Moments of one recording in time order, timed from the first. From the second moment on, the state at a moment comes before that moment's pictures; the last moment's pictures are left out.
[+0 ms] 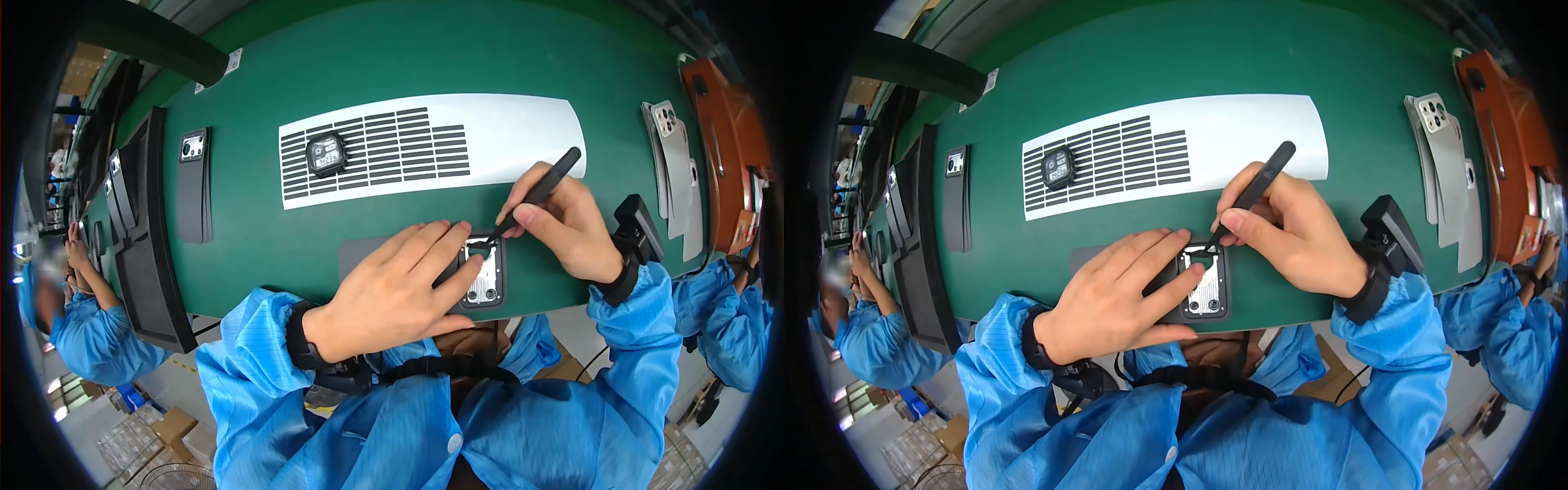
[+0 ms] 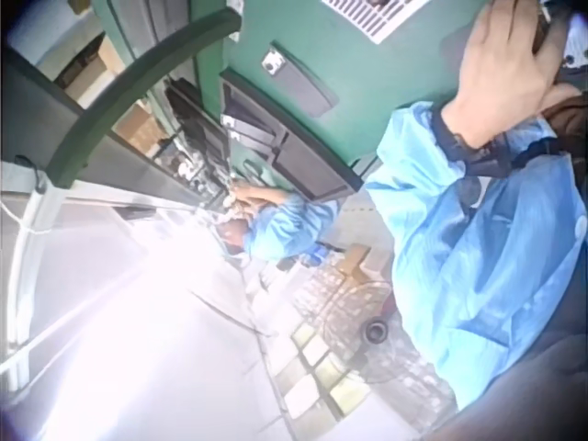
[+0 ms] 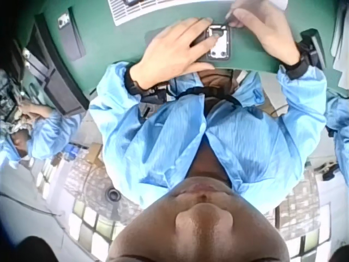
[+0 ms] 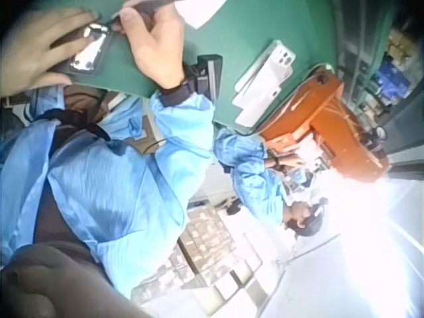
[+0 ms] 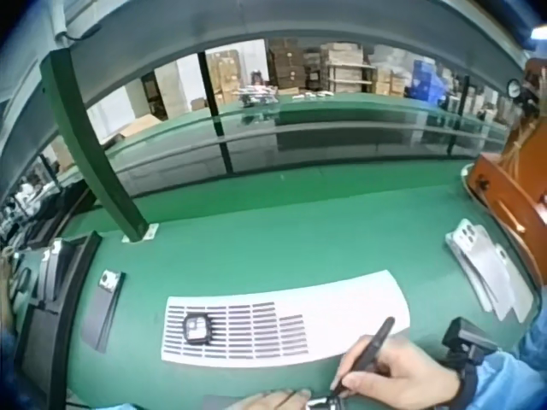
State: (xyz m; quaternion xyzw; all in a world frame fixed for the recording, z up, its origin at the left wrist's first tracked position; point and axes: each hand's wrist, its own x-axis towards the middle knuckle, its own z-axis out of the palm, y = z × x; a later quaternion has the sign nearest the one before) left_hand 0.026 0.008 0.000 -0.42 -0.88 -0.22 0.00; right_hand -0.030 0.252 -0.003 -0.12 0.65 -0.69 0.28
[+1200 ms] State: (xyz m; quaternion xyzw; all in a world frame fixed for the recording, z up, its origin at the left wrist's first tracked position) left_hand 0.025 0.009 0.000 -0.40 -0.88 -0.25 0.00; right_hand -0.034 0.247 -0.005 -0.17 0.68 -0.66 0.26
